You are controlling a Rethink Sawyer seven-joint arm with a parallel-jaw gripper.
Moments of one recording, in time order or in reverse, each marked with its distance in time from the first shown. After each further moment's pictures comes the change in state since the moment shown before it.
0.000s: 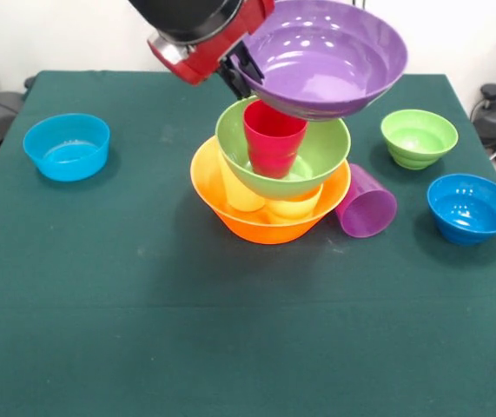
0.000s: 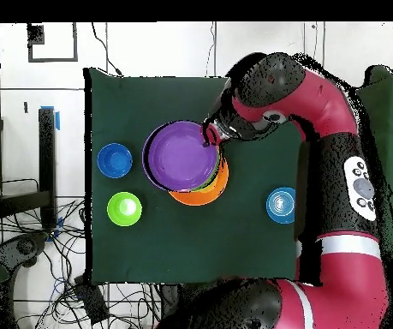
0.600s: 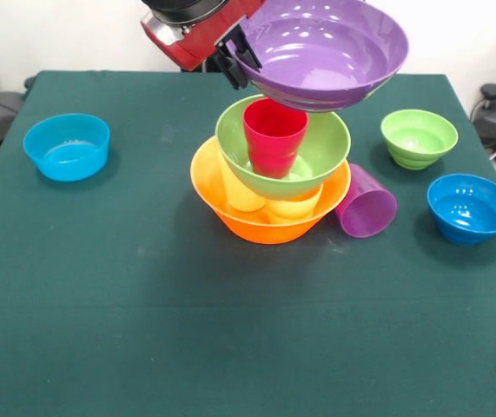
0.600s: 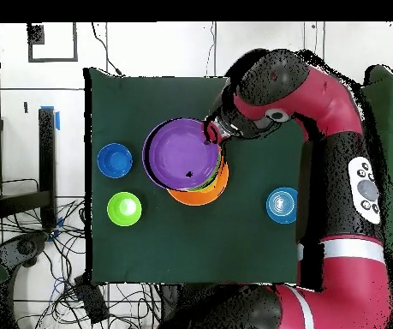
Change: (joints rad) arm 0.000 -0.020 0.000 0.000 0.000 0.000 0.000
